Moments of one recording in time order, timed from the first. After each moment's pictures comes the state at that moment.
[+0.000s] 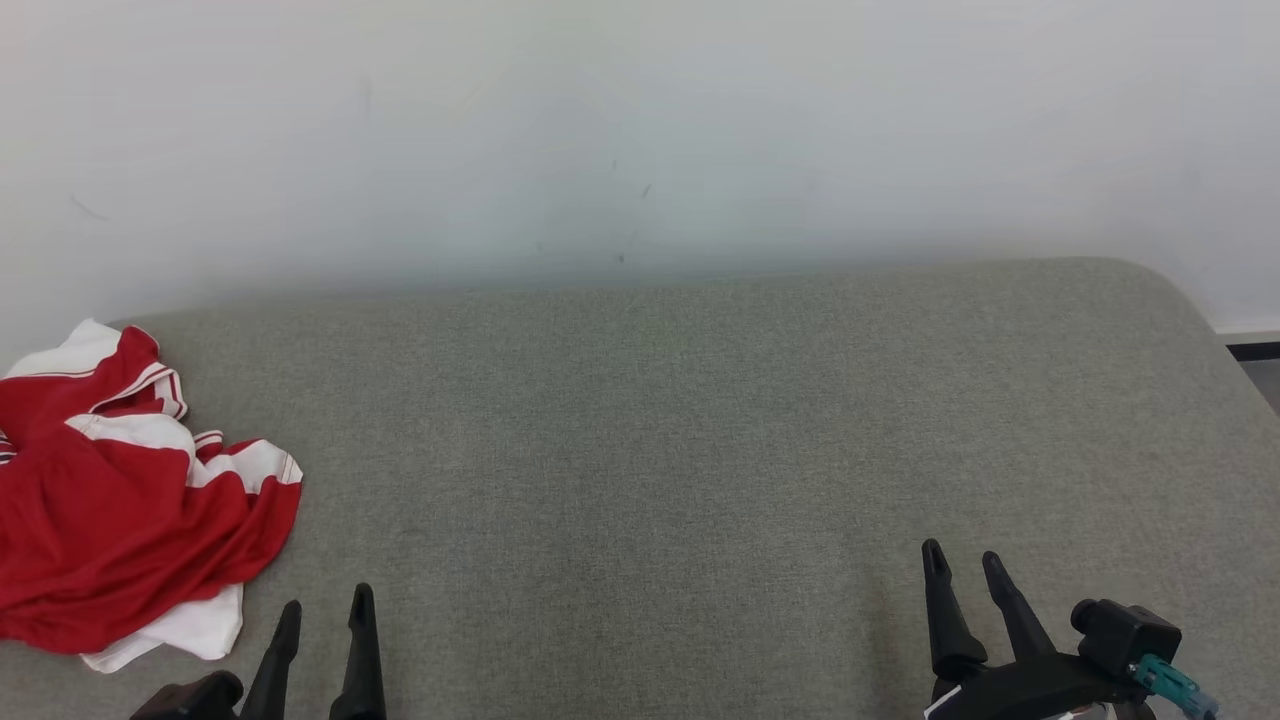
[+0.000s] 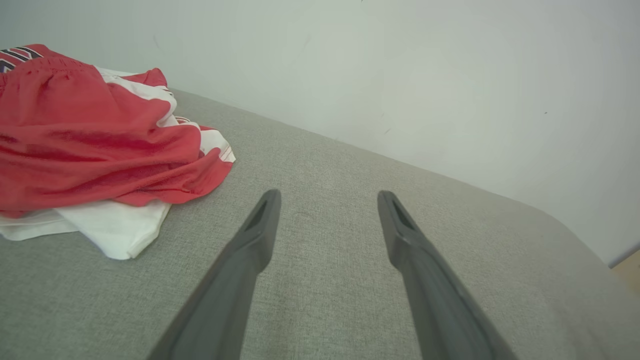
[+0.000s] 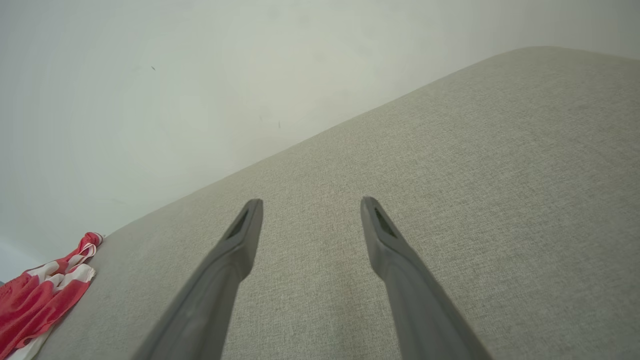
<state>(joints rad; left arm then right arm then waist) 0.01 0.05 0.00 0.20 -0.40 -0.05 -0.17 -0.11 -0.05 0.07 0.41 0.50 0.13 -0.17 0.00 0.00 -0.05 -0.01</state>
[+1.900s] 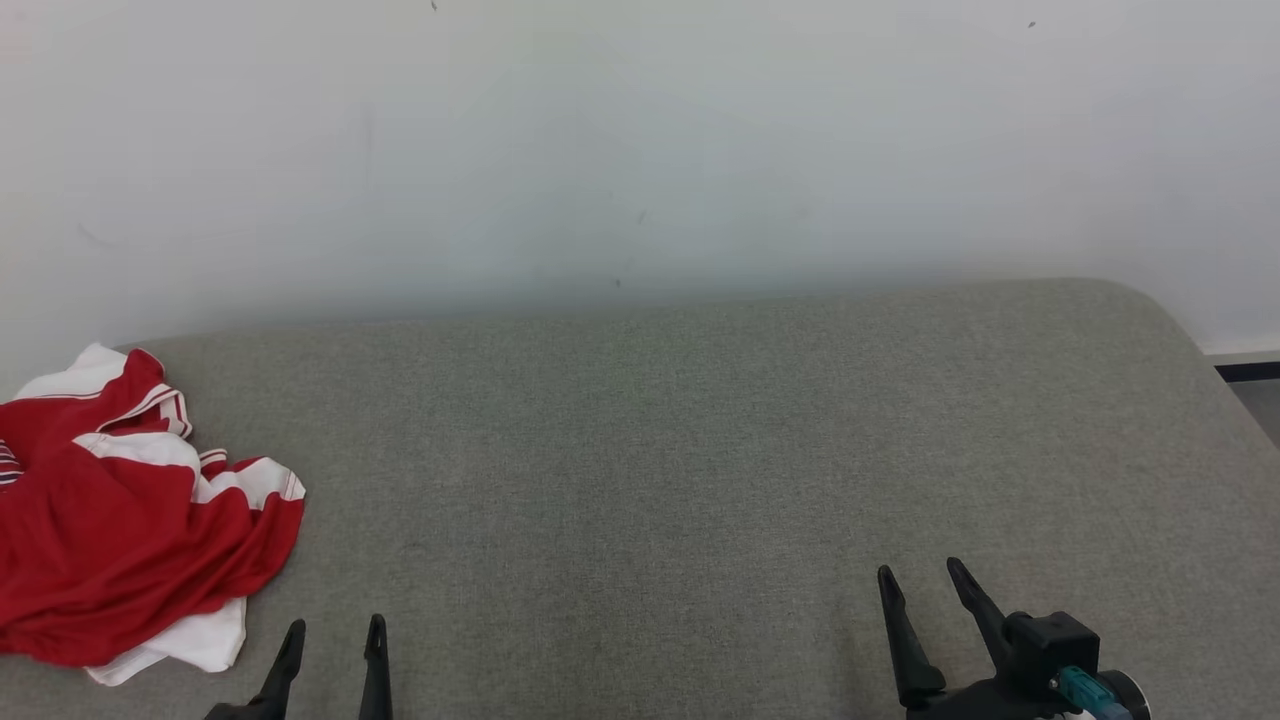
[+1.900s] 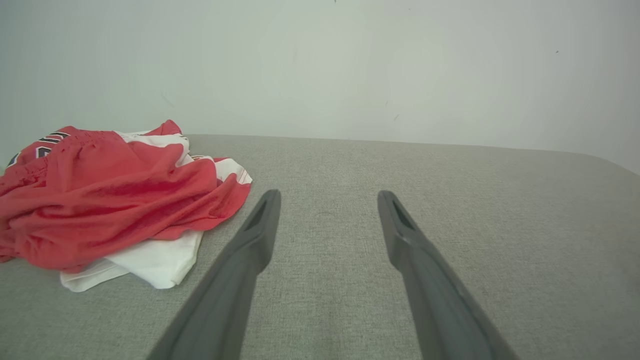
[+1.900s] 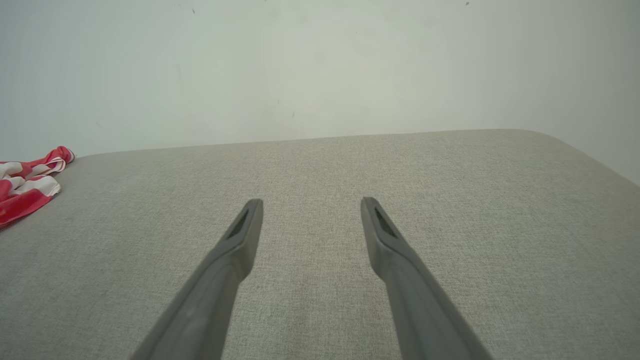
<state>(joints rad) 0.02 0.05 0.02 0.27 -0.11 -0.05 -0.26 -0.12 -0.05 0.11 0.47 0.15 0.13 -0.24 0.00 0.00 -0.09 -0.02</state>
